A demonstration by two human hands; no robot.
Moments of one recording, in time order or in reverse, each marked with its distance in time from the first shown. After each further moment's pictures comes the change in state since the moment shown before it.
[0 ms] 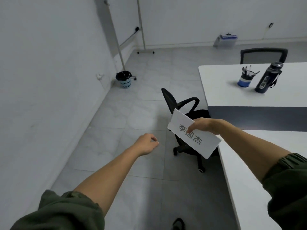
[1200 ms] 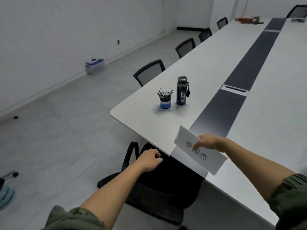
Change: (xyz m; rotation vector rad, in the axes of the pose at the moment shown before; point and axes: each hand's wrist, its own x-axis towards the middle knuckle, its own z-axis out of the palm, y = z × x) left_hand 0.452 0.253 -0.058 0.545 -0.588 0.747; right_hand 0.166 0.074 -0.207 0.606 0.554 0.514
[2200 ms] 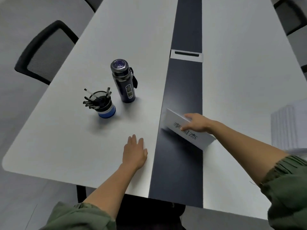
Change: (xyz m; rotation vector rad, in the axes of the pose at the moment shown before) left_hand 0.361 0.042 0.031 0.528 -0.089 0.354; right_hand 0.179 0.072 -0.135 0.147 0.235 0.334
